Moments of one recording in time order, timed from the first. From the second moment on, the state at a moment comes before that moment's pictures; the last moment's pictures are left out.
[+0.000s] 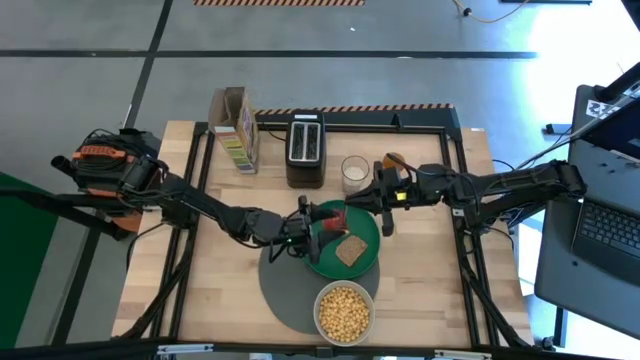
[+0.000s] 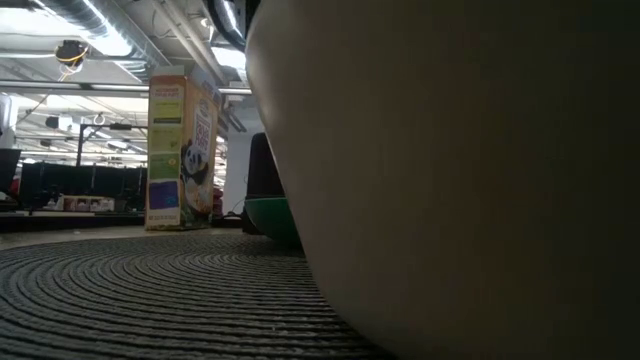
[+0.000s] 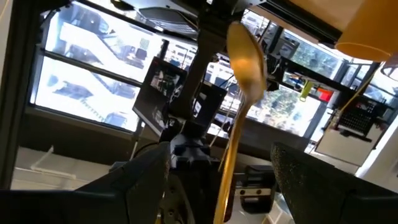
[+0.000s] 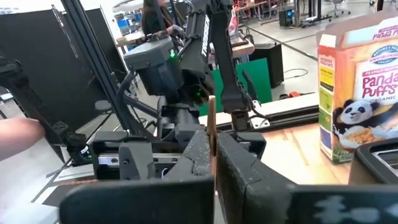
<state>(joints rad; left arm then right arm) -0.30 1.63 0.94 0.65 -0.53 2.72 0.10 1.17 0.89 0.23 -0.01 0.27</state>
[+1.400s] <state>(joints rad) -0.32 1.63 0.94 0.67 -0.67 2.65 0.07 1.28 0.89 0.34 -0.10 0.31</state>
